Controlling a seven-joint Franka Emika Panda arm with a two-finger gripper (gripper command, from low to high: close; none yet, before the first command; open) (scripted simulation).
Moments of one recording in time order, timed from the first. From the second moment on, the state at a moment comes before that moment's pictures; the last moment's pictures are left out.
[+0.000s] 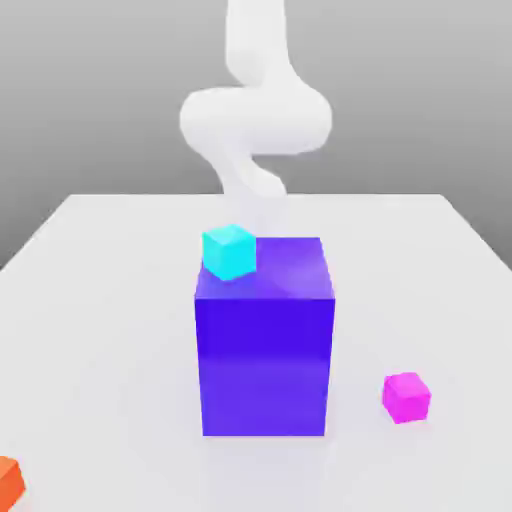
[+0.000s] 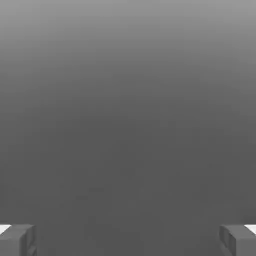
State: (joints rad) arm 0.07 -0.72 -0.02 -2.34 0.01 2.34 0.69
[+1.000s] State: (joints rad) arm 0.60 0.19 -0.02 -2.73 0.01 2.92 -0.44
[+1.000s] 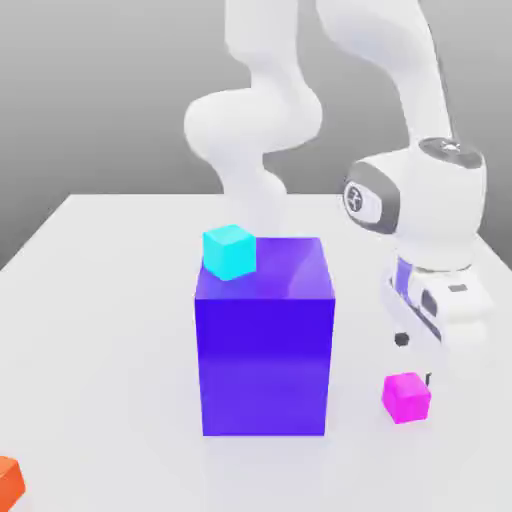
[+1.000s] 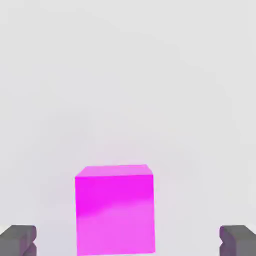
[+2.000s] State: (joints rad) arm 0.58 0.29 -0.03 -2.32 0.00 2.60 -0.45
